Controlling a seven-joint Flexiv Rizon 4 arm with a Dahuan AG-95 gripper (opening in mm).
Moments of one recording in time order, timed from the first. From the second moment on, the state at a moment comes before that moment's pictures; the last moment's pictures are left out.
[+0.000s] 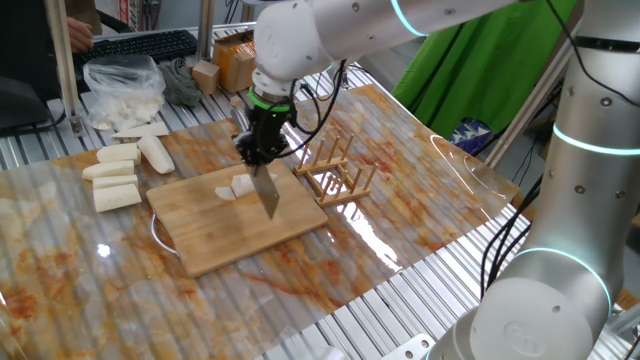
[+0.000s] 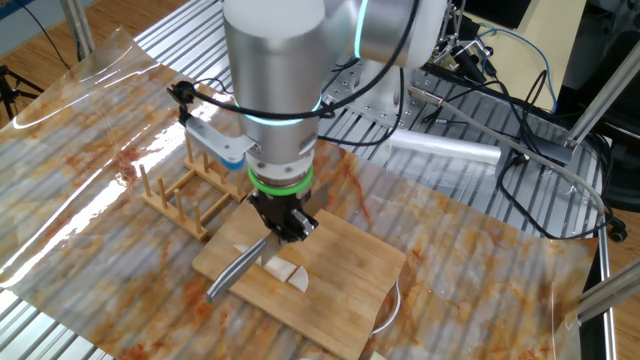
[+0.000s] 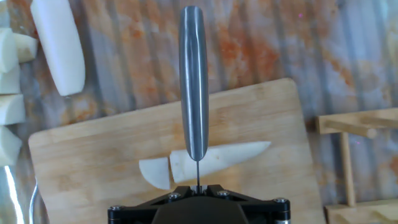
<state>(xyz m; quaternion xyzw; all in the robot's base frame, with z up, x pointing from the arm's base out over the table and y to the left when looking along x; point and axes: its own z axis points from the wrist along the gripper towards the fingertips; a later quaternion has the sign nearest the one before) 0.574 0.052 0.077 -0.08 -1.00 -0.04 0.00</state>
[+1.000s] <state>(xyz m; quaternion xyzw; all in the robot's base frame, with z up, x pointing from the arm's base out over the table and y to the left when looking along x) 0.582 0.061 0.067 -0.08 -1.00 -0.04 0.00</state>
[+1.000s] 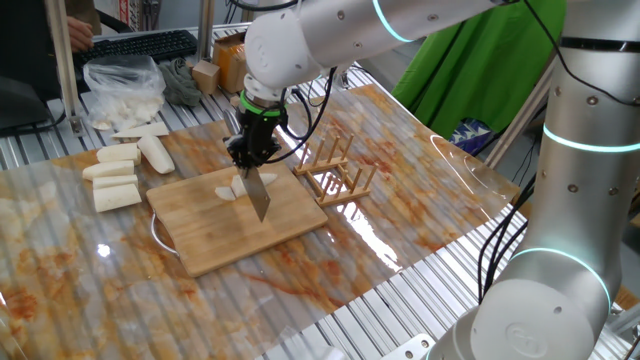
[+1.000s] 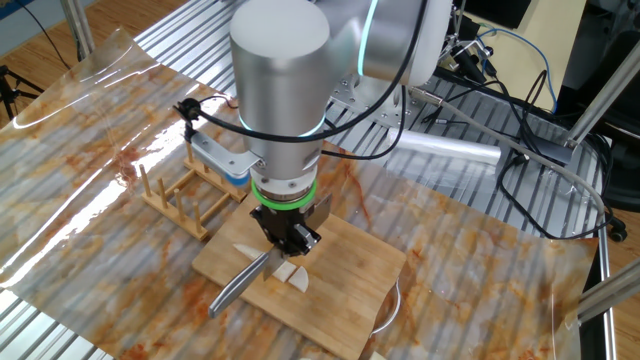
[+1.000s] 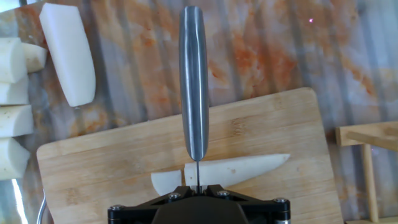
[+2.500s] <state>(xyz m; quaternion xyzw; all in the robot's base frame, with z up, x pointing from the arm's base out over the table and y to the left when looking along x) 0.587 0.066 0.061 -0.08 -1.00 -0.04 0.00</state>
